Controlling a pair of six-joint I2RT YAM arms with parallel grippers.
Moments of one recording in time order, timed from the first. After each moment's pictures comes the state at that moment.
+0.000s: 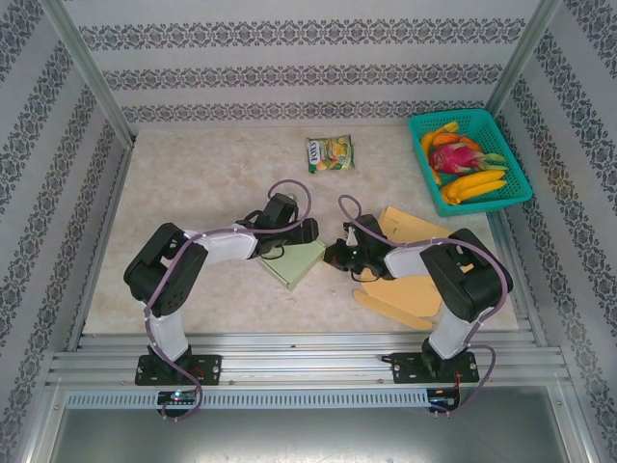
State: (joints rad) left arm -0.61 1.84 1.01 0.01 0.04 -0.68; right arm 0.50 1.74 0.63 0.28 -0.47 0.89
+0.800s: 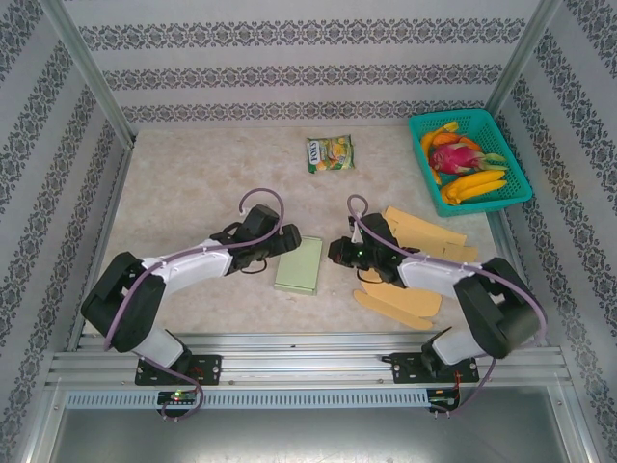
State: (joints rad) left arm -0.61 1.53 0.81 -0.16 -0.06 -0.87; right arm 0.55 1.44 0.57 0.14 -0.34 0.81
